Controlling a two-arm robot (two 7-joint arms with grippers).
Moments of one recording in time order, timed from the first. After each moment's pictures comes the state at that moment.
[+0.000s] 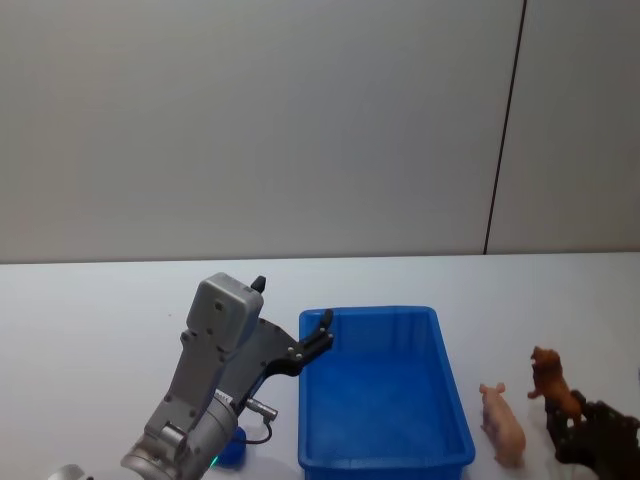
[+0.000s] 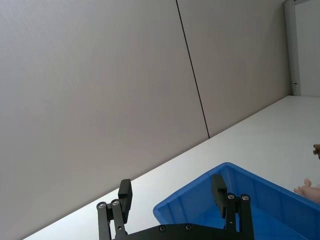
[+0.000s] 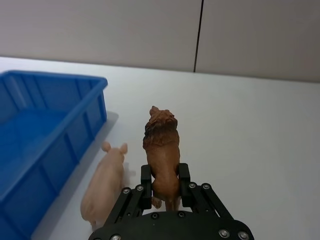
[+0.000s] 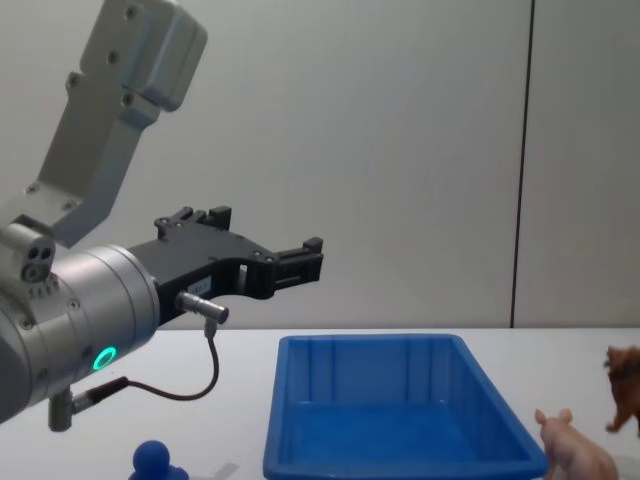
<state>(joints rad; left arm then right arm) -0.24 0.38 0.45 -1.63 -0.20 0.01 -0.01 0.00 0.31 -0.18 -1.53 0.27 0.08 0.06</state>
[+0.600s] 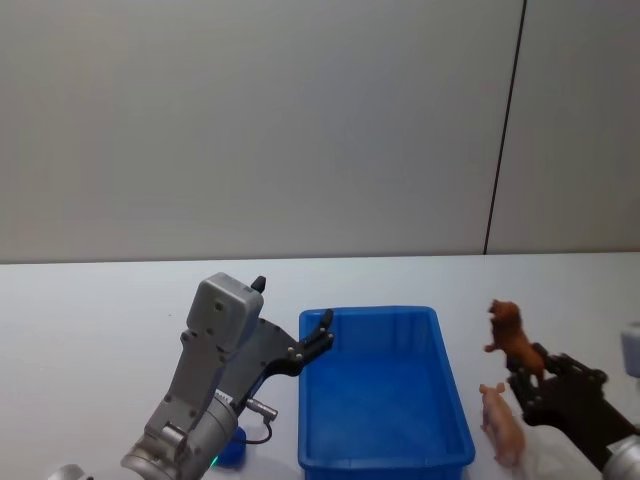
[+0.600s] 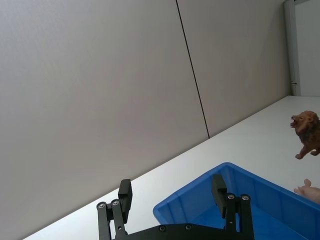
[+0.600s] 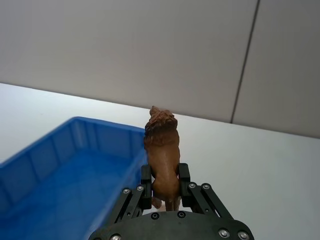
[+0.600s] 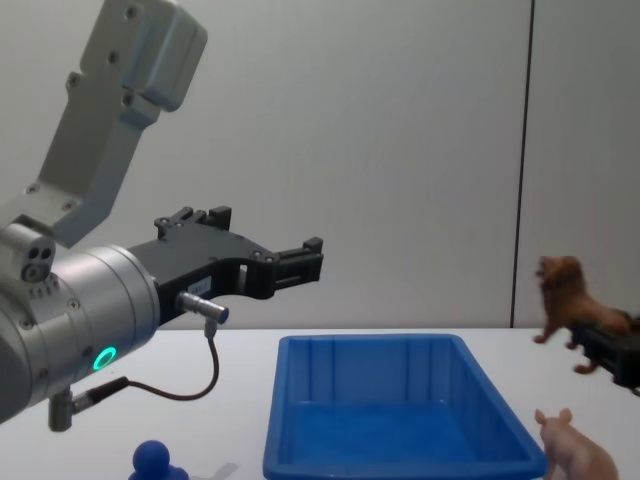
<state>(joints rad) -0.24 0.38 0.45 -1.63 -0.20 0.01 -0.01 0.03 0.30 -0.20 -1.61 0.25 0.05 0.17</state>
